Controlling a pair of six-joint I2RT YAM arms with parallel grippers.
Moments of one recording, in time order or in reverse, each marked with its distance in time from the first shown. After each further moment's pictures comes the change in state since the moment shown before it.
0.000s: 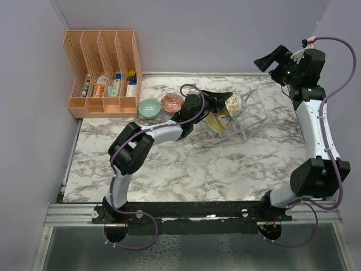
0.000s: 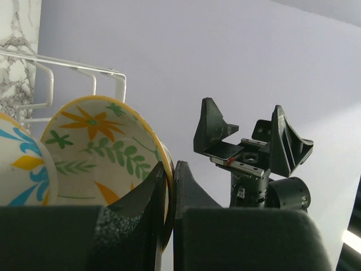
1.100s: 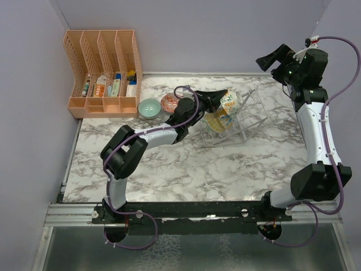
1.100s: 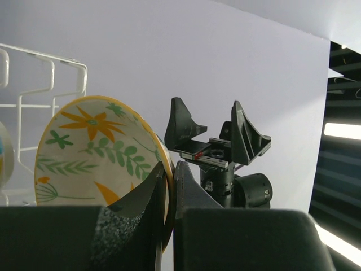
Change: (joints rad) left arm 0.005 -0.106 -0.121 0.097 -0.041 -0.062; right arm 0.006 -0.038 0.000 -0.013 0.040 0.001
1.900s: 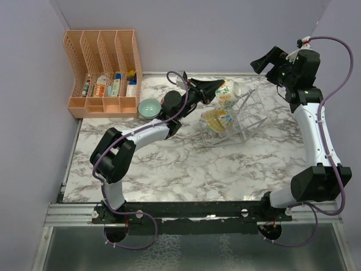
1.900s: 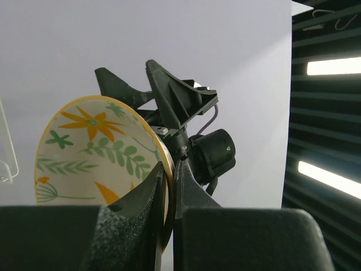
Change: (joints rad) left arm 0.080 -0.100 0.022 0.078 0.191 0.078; right arm 0.071 -0.011 -0.008 -0.032 0.079 -0.043
